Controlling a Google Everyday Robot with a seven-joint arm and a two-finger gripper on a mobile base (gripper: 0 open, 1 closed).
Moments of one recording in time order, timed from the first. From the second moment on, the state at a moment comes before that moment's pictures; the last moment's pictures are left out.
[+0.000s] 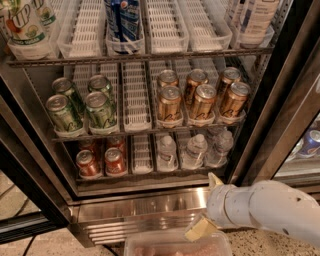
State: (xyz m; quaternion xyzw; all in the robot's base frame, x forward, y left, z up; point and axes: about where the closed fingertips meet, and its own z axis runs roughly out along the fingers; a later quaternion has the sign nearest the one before) arm 0.415 -0.118 0.641 -0.50 0.81 0.08 0.31
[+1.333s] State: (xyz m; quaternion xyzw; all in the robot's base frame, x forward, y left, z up) arm 0.451 -0.098 0.657 -0.39 0.76 0.07 0.51
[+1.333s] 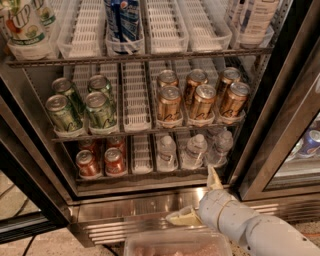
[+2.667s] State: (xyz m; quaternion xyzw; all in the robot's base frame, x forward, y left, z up) arm 0.475 -0.092 0.652 -0.36 0.75 0.05 0.55
